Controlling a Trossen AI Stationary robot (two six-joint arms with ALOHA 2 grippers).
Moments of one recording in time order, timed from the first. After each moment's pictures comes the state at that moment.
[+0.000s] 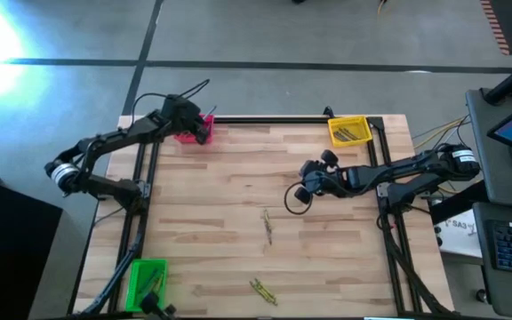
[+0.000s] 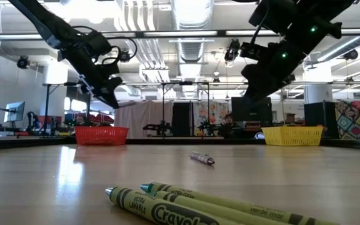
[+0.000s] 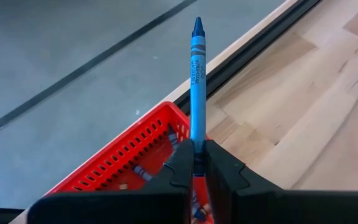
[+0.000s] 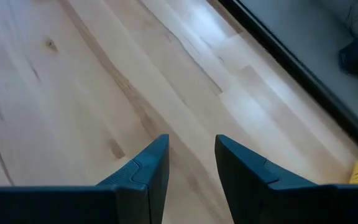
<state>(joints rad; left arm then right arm) 0.88 1.31 0.76 -0.15 -0.04 0.10 0.01 1.37 0.72 -0.24 0.60 0.32</state>
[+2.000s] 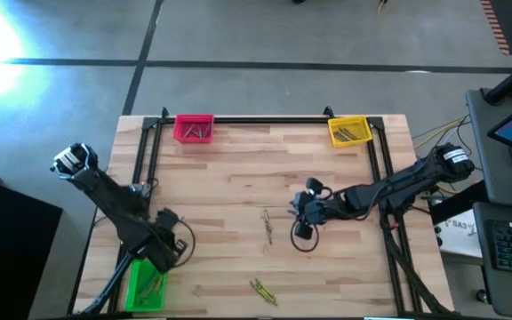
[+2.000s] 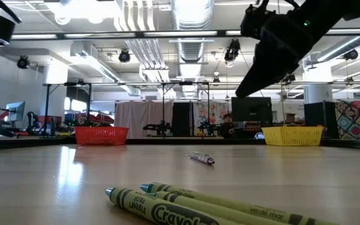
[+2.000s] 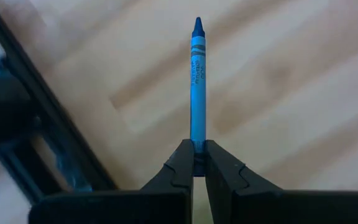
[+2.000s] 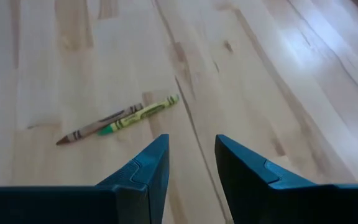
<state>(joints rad) -0.82 1.40 0.91 -1.21 -0.17 -1.81 0.28 1.45 0.79 -0.17 0.40 0.37</state>
